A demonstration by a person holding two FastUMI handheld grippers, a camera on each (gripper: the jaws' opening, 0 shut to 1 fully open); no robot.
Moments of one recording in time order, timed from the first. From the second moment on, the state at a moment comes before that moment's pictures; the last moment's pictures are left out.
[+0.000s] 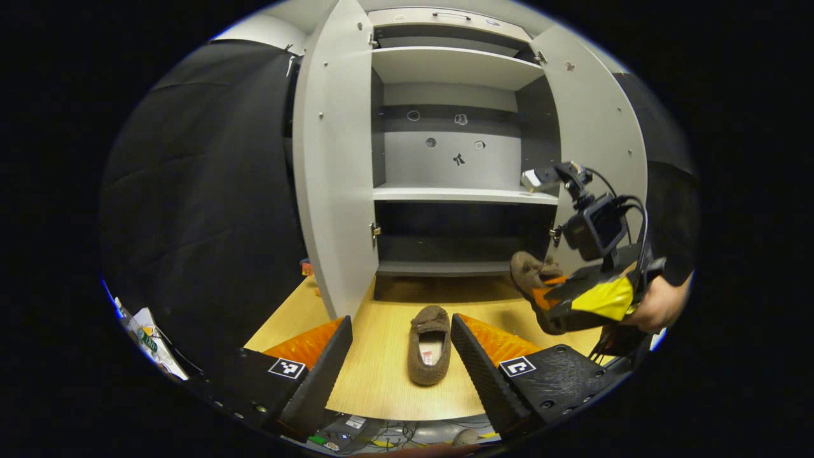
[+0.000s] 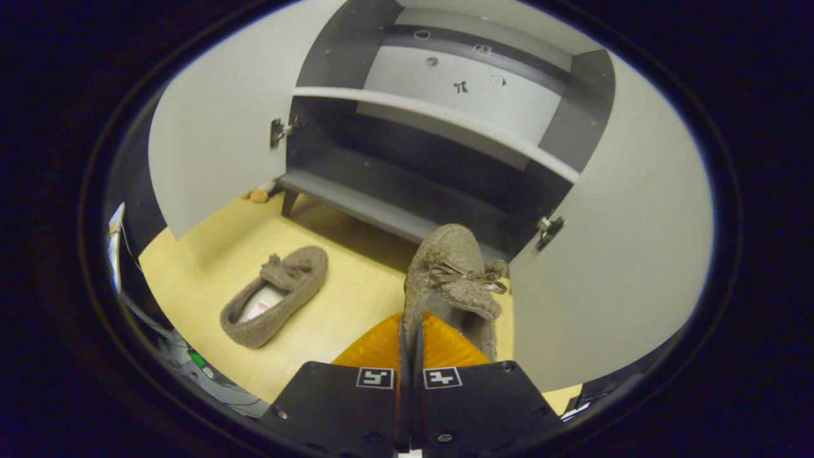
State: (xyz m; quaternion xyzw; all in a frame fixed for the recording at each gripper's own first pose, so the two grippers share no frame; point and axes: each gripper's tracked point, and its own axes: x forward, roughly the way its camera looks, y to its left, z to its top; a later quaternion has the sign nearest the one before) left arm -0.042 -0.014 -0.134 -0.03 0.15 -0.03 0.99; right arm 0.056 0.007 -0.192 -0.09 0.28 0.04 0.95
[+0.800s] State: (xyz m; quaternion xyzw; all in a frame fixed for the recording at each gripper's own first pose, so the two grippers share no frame) left arm -0.010 0.017 -0.110 -0.02 0.12 0.01 0.99; right arm 0.287 -0.029 0.031 -0.09 0.18 -0.01 0.98
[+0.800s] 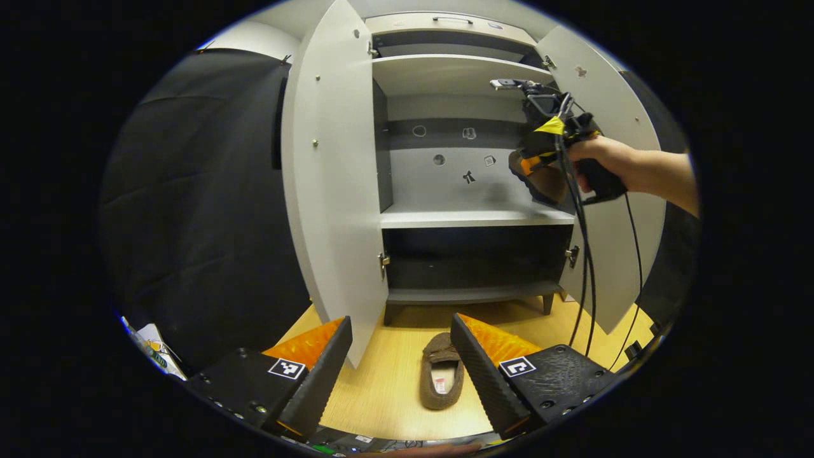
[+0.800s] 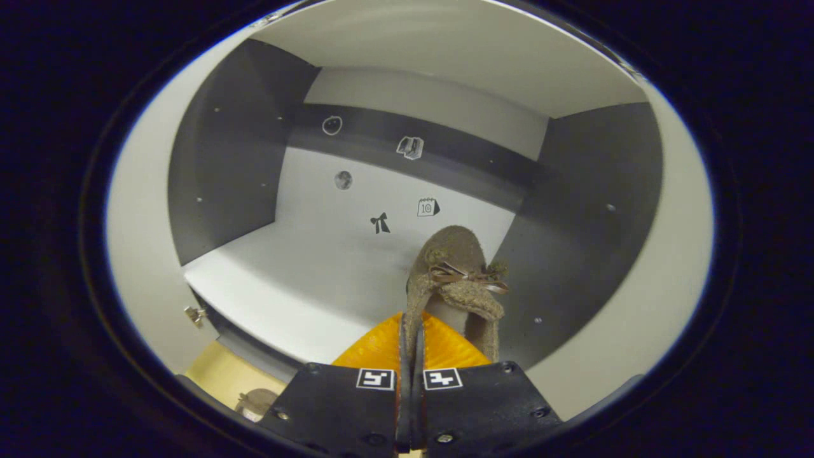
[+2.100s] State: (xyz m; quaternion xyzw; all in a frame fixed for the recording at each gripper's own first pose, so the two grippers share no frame) left arm 0.018 -0.018 -0.140 -0.01 0.14 -0.07 0.99; right arm 0.025 -0.054 0.102 0.04 -0.06 -0.03 1.00
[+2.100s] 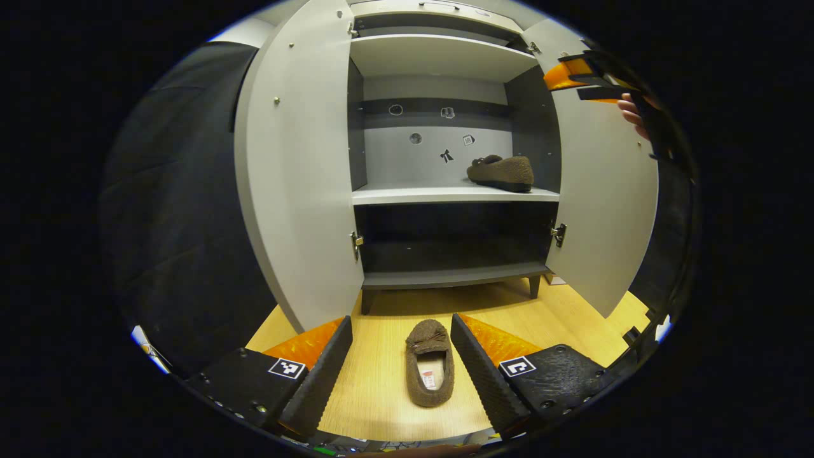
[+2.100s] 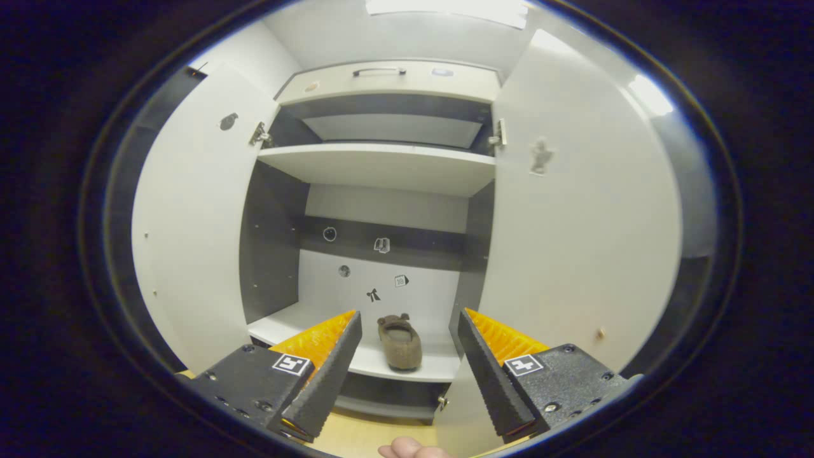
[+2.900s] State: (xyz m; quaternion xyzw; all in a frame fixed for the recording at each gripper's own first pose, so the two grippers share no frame) left arm 0.082 -0.045 -0.325 0.01 0.32 -0.05 0.95; right arm -0.054 -0.056 -0.020 0.04 0.12 -0.03 0.99
